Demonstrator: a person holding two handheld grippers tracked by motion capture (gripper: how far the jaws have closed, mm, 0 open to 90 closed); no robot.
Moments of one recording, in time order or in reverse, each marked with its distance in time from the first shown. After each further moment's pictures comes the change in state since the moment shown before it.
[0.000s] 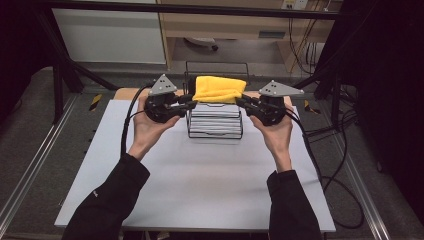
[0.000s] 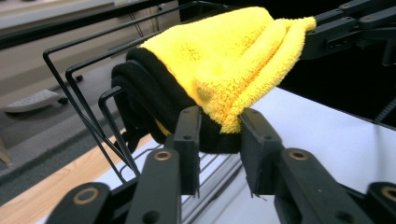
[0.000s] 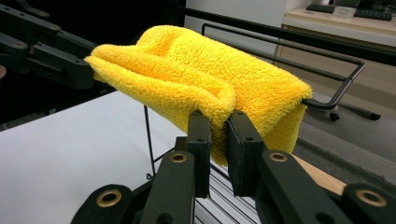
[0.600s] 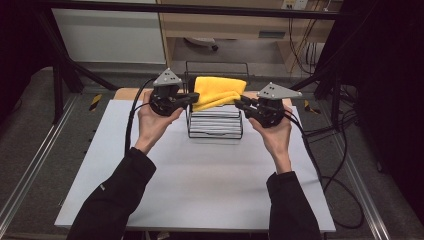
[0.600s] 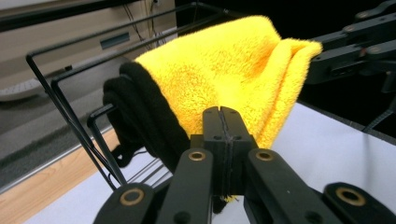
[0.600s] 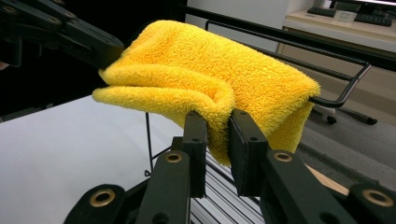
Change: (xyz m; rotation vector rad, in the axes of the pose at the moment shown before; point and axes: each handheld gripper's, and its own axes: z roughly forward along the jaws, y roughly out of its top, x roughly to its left) left arm 0.003 0.012 0.019 0.031 -0.005 -0.052; right arm 0.003 -0.003 0.001 0.000 0.001 -0.033
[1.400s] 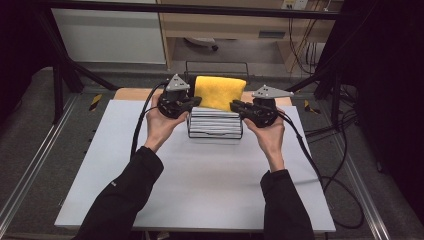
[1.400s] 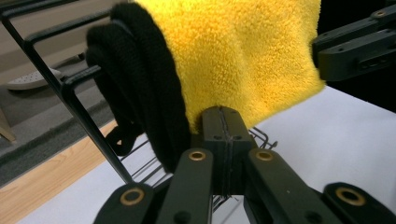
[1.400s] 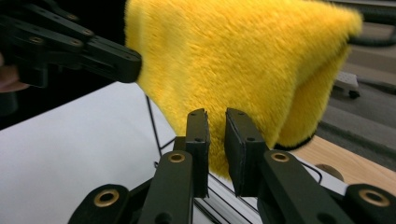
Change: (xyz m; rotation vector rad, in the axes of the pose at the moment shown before) left arm 0.006 -0.018 0.030 0.054 0.054 0.027; right arm -0.007 -0.019 0.025 0.058 0.028 0.112
